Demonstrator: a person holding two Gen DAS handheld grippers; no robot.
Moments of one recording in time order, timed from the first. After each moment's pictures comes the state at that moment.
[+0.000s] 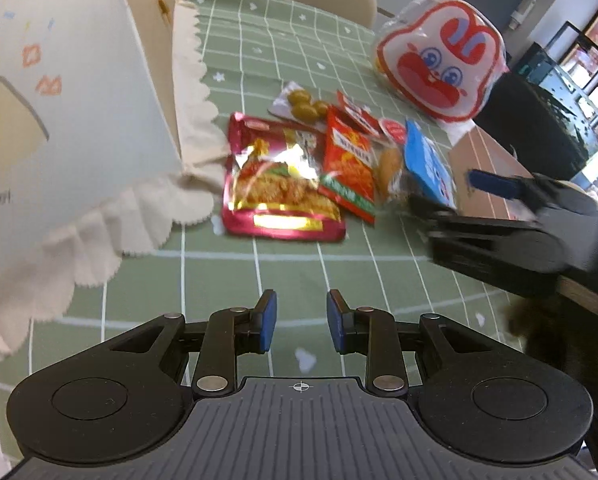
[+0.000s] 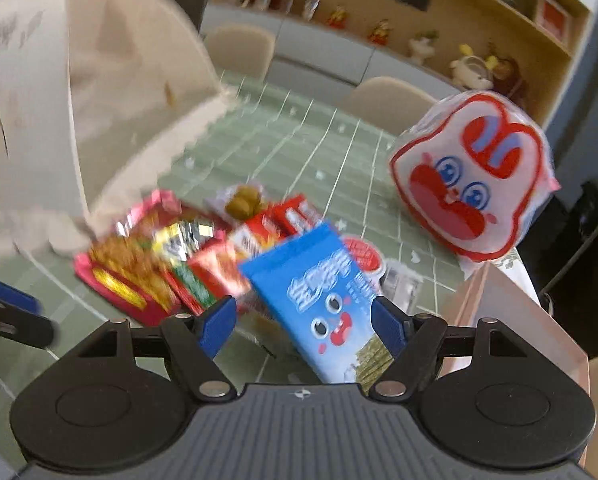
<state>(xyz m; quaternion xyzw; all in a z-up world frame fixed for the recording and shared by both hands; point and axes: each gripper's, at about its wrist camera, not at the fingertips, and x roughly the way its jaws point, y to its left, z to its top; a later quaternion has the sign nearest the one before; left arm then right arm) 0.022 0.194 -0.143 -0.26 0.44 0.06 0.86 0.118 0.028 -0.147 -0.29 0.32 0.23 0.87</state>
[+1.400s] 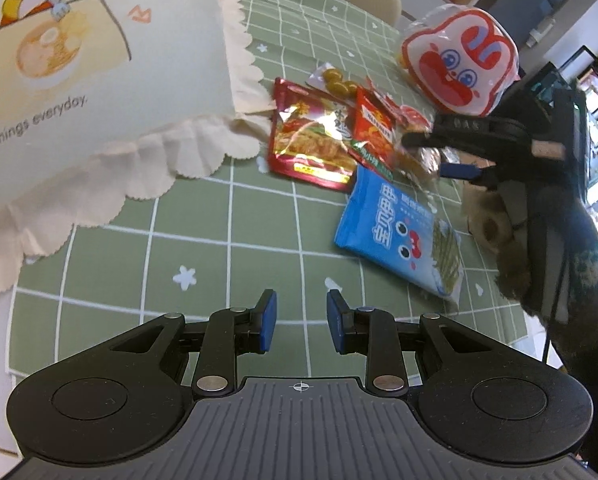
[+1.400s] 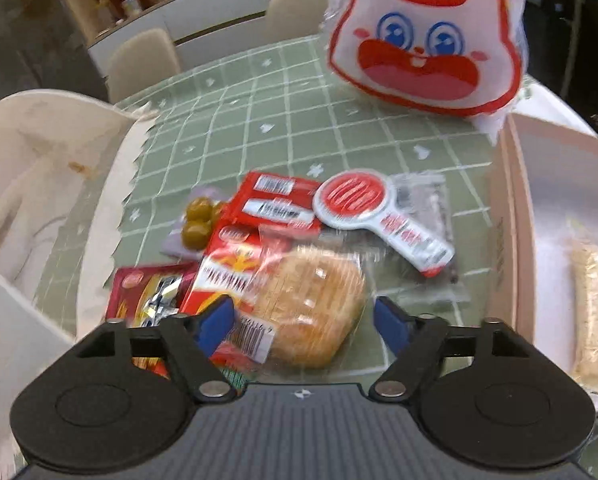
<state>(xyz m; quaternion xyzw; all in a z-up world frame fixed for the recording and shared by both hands) -0.026 0.202 -0.150 -0.30 0.44 0.08 0.84 0.206 0.004 -0.162 0.00 0.48 0.17 0.86</state>
